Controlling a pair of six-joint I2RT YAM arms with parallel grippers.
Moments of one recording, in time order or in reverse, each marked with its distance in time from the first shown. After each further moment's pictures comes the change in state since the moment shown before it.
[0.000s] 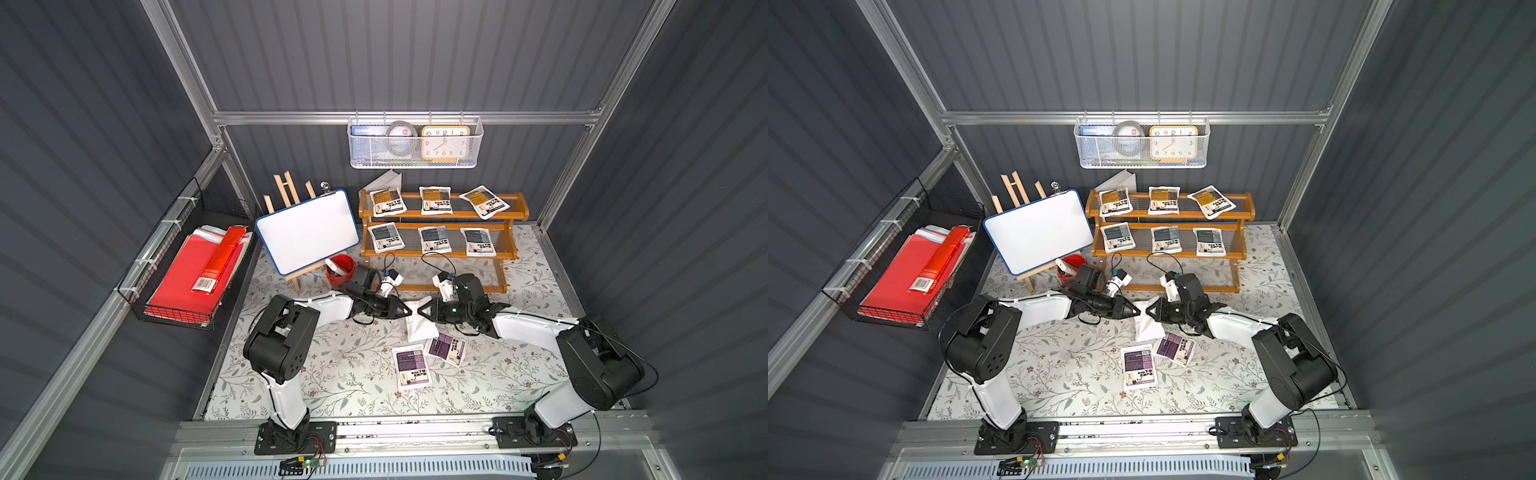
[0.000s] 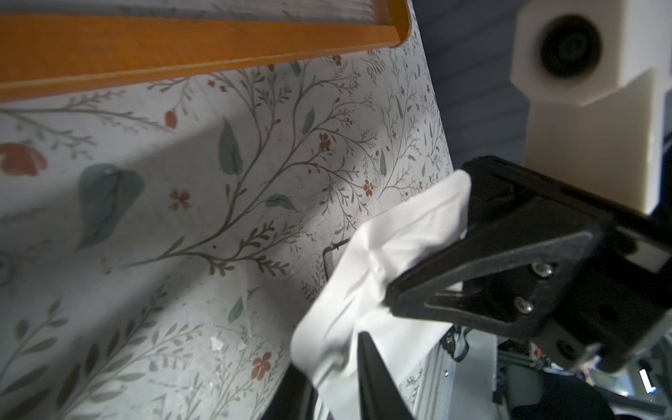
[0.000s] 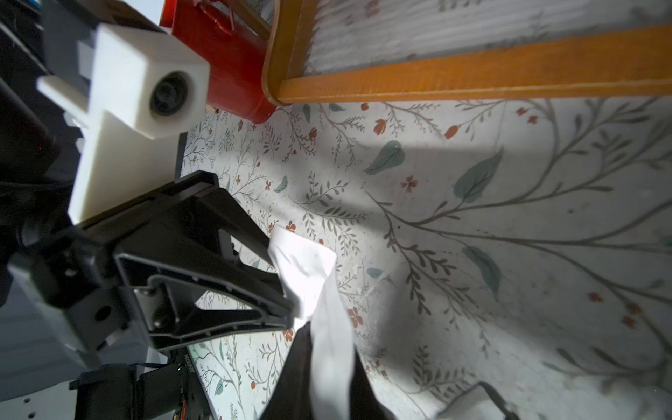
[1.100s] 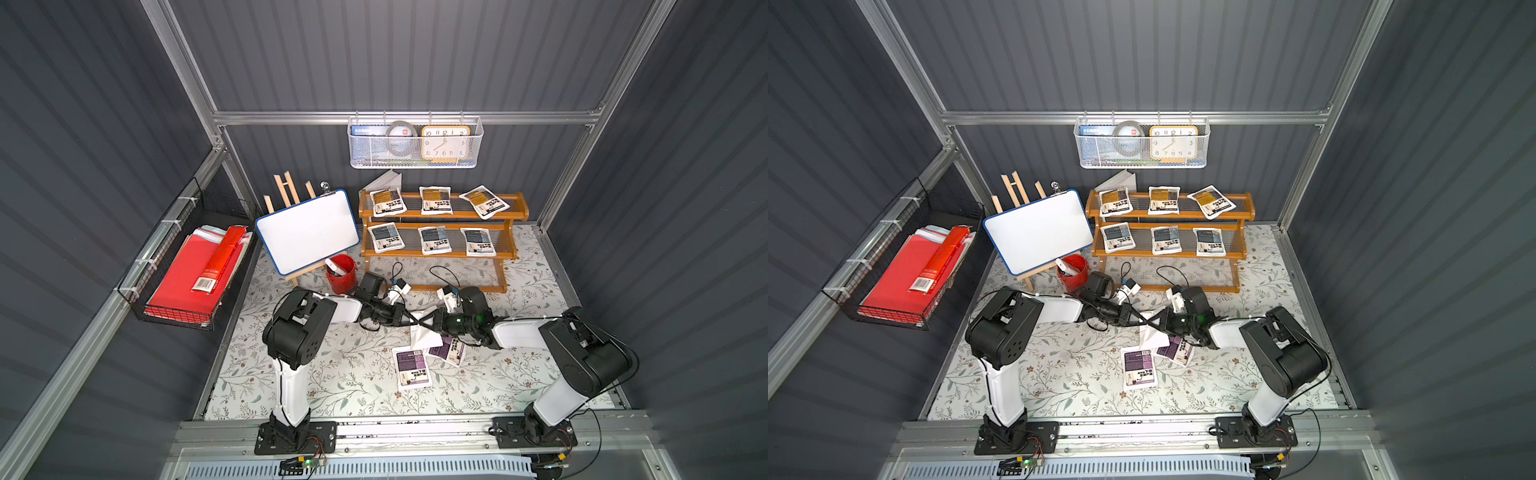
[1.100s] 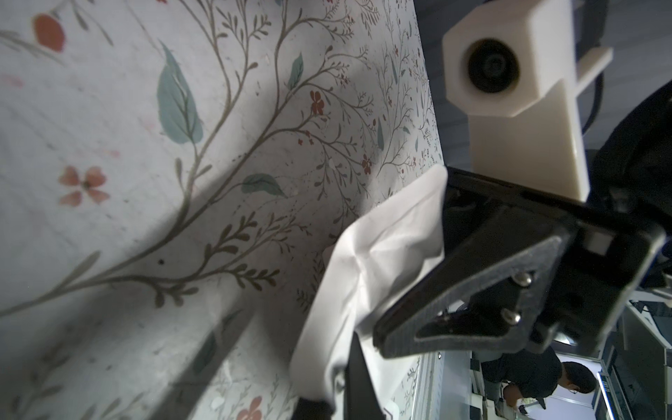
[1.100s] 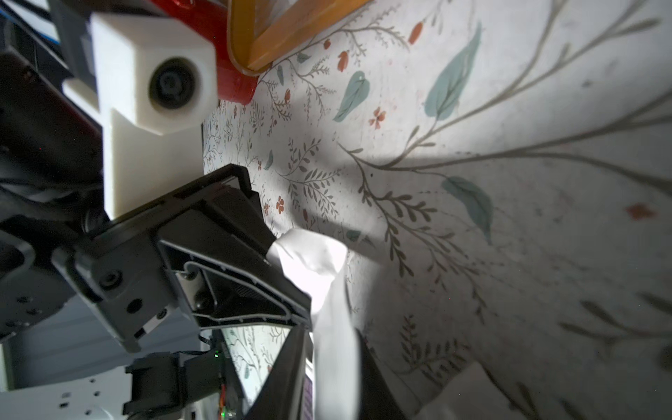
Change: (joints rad) left arm -0.073 0.146 0.010 0.104 0.106 -0.001; right arm -0.023 0.090 -0.176 0.307 -0.161 0.204
